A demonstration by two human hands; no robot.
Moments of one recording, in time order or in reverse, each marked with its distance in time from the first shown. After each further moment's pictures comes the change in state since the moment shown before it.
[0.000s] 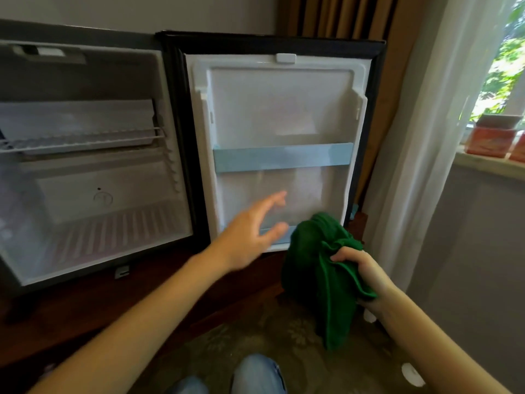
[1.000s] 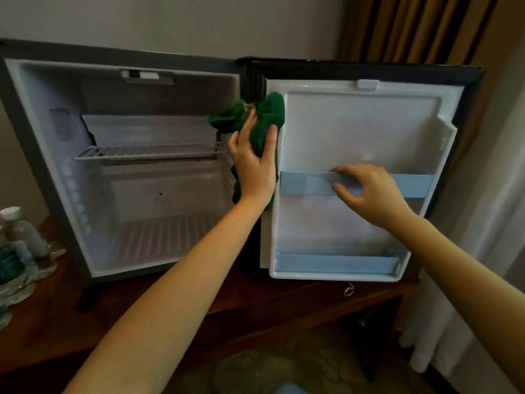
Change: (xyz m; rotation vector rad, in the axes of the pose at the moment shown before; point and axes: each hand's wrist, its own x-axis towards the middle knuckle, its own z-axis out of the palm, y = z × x) left_hand 0.075 -0.017 -0.103 -0.304 1.015 -0.078; right_hand 0.107 -0.116 0.100 -1.526 0.182 -1.237
